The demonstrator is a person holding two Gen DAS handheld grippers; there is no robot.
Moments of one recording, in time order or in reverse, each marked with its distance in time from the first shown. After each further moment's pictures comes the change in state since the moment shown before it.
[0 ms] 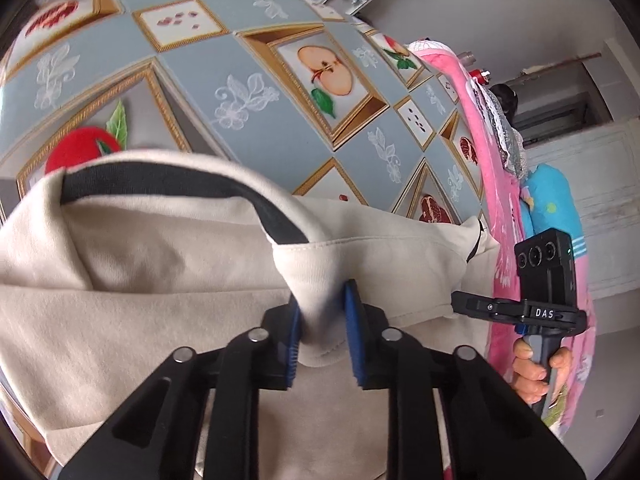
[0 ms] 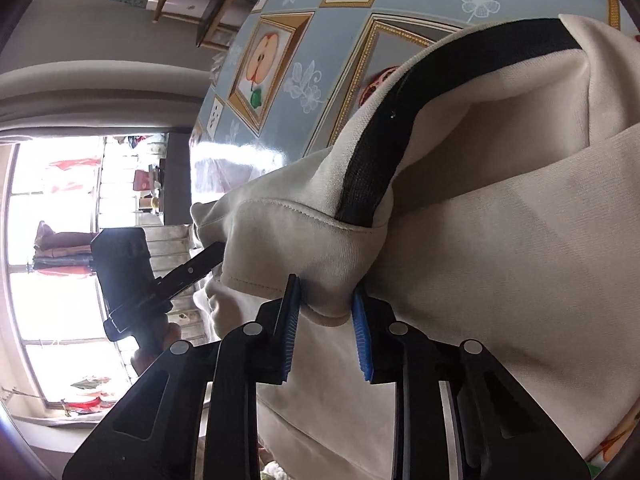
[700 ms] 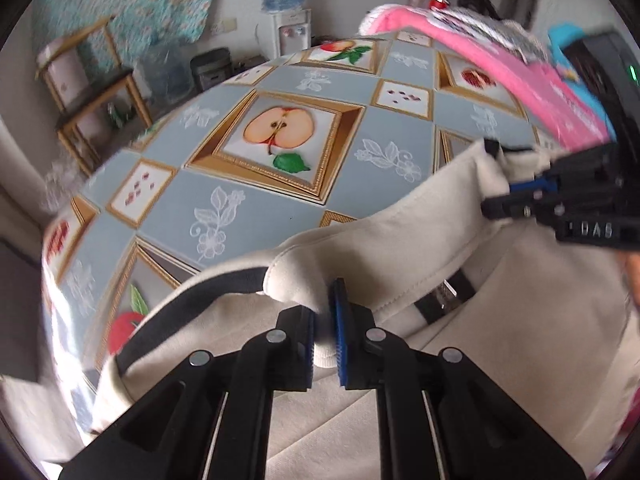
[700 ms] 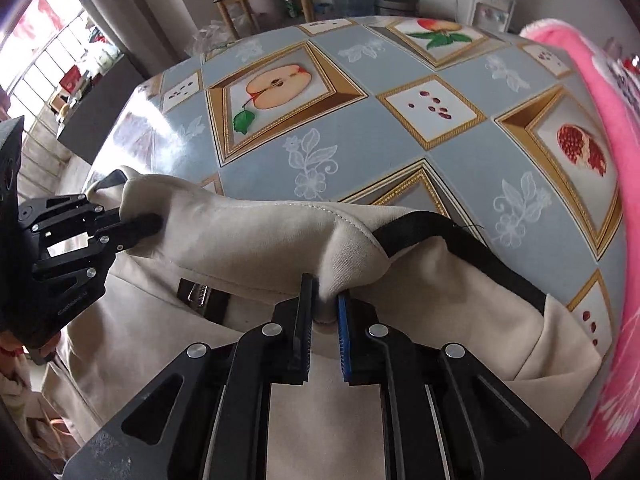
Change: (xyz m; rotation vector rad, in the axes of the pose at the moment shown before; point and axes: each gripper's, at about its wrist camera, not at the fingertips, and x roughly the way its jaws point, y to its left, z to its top) left arm 0.039 -0.062 0.001 0.596 -0.131 0.463; right arm 0.022 0.061 0.016 -0.538 -0.173 -0.557
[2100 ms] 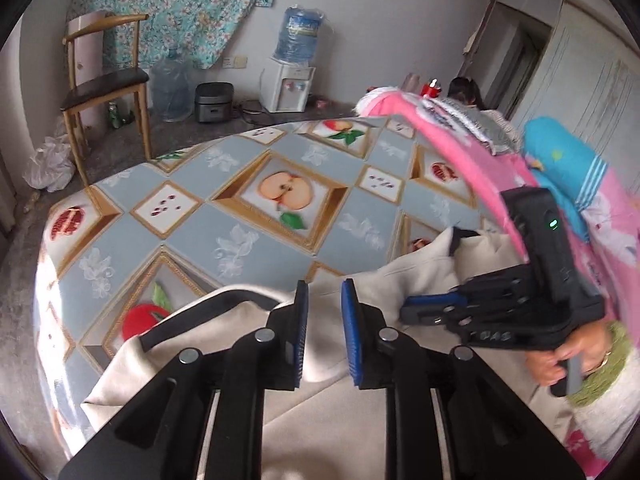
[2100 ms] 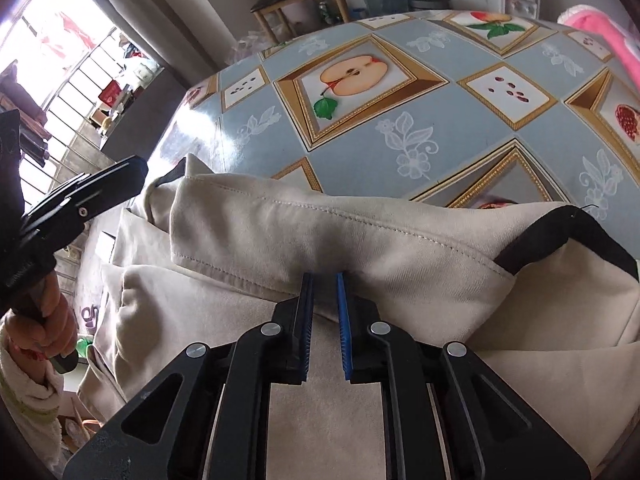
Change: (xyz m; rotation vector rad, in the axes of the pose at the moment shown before) left arm -0.068 0.037 -0.014 -0.231 -0.219 -0.221; right arm 0.006 0.039 -0.012 0.058 -0.029 0.202
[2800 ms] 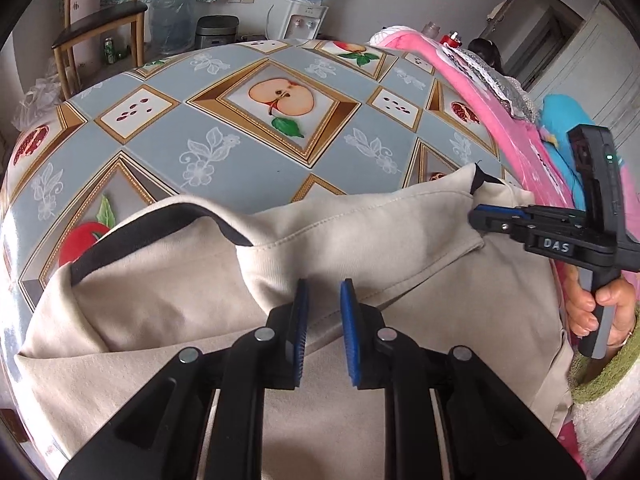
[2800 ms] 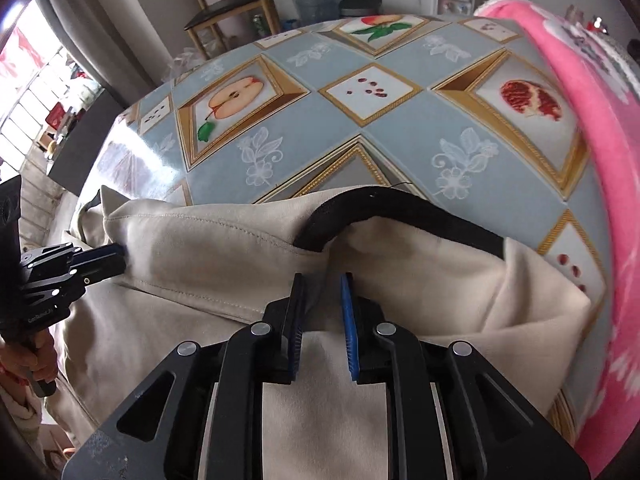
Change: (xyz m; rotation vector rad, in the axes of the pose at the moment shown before) left arm 0.051 0.006 -0.028 -0.094 0.215 -0.005; right arm -0.048 -0.053 -0.012 0.084 -0.082 -0.240
